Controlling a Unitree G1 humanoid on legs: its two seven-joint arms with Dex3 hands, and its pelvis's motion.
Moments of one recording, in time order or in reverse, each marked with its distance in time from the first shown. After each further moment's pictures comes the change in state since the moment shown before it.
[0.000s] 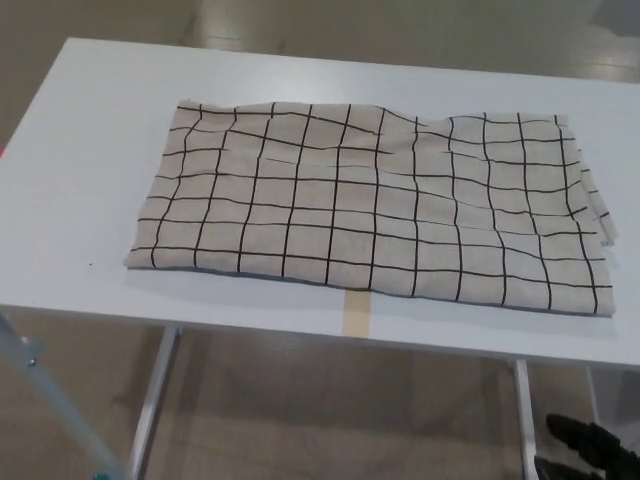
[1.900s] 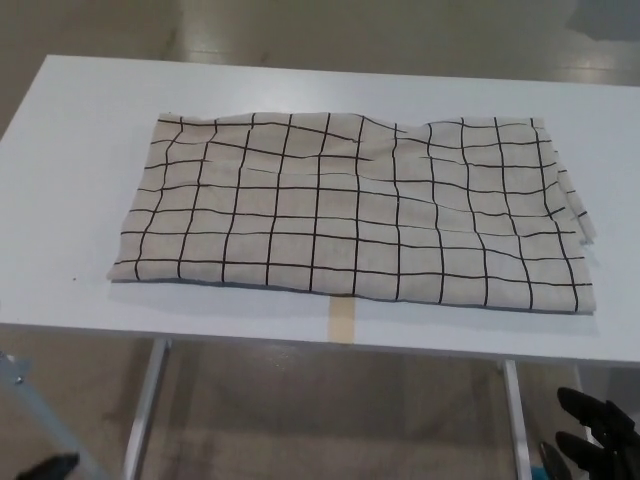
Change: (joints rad) left_arm 0.097 0.140 0.251 -0.886 0.030 -0.664 -0.073; right_arm -0.010 0.004 -0.021 0.073 0.005 -0.210 -0.032
